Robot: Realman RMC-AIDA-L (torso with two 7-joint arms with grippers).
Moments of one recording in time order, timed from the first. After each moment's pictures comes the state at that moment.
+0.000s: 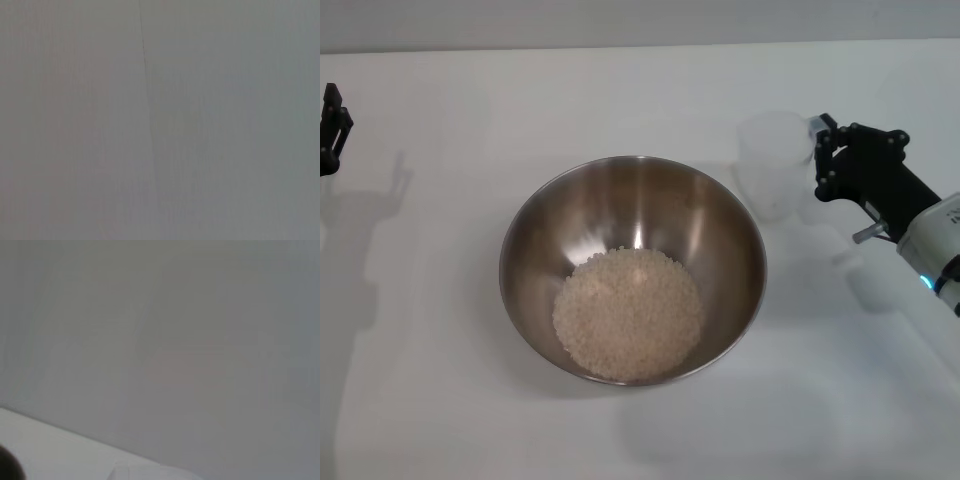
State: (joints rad) left arm -0.30 -2.08 -1.16 -0.34 2.51 1.15 0.06; right arm 0.52 2.08 0.41 0.13 -2.11 -1.10 0.06
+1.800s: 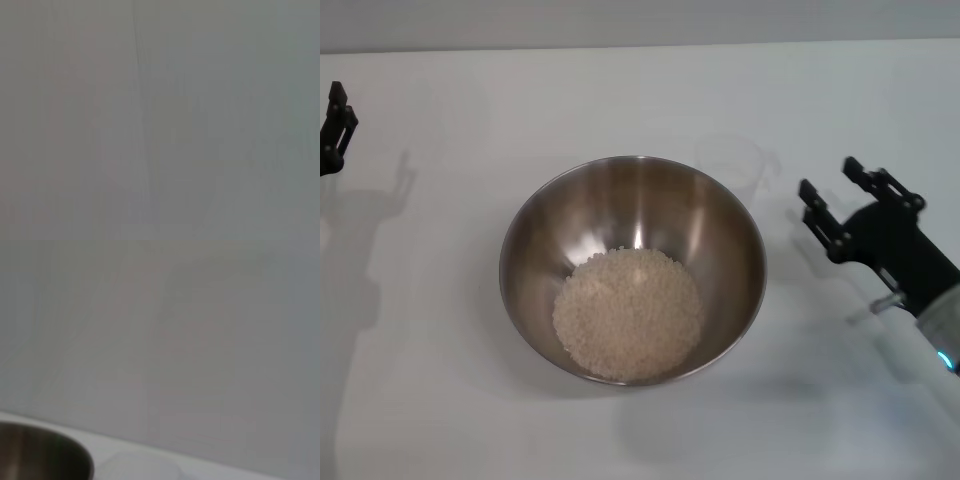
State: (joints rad) left arm -0.30 -2.07 -1.14 -0.35 2.51 1.15 0.06; right arm 0.35 2.08 0.39 0.21 -2.17 -1.23 0.06
